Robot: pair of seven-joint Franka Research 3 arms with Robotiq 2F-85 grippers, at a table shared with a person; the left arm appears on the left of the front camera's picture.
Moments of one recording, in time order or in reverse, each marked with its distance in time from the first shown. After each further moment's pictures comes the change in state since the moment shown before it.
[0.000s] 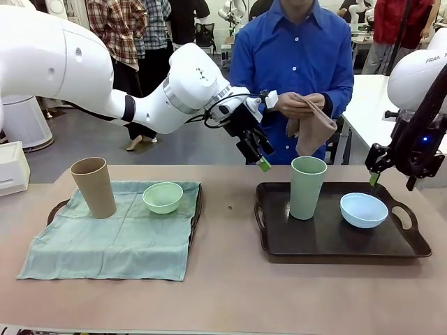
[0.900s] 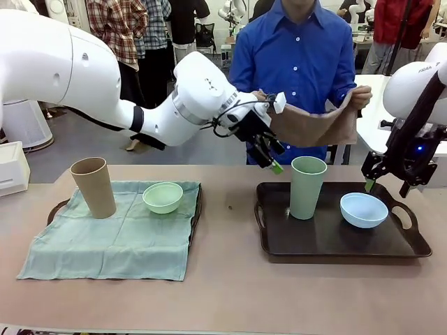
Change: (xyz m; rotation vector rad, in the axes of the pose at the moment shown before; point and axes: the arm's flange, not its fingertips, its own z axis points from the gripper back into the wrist) left arm 0.010 -0.009 -0.030 0.106 -0.083 -0.106; right arm 0.014 -0.006 -0.033 0.039 0.023 0.017
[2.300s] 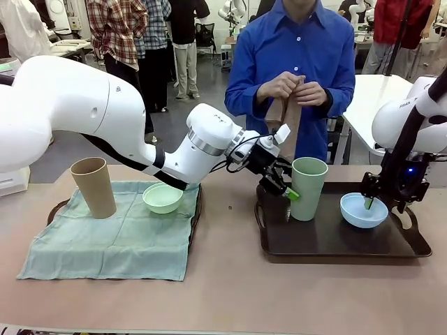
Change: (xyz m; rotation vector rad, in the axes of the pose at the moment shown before) left arm -0.049 0.001 -0.085 -0.154 -0.252 0.018; right arm 0.021 -0.016 -0.062 -0.054 0.010 0.004
